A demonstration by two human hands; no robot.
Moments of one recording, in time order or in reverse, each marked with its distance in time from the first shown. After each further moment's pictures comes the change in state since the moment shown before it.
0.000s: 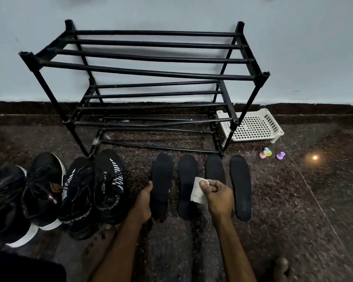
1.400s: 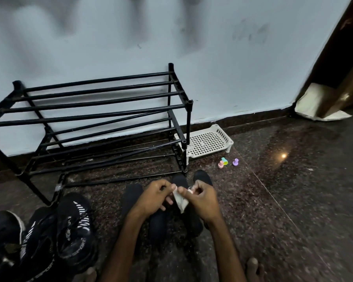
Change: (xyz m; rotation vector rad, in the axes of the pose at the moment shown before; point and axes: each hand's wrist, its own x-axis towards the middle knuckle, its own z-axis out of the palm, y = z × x) left_hand -0.121 0.037 0.167 1.041 -0.411 0.584; right_hand -0.001 -0.068 -0.088 0.114 -0.120 -0.217
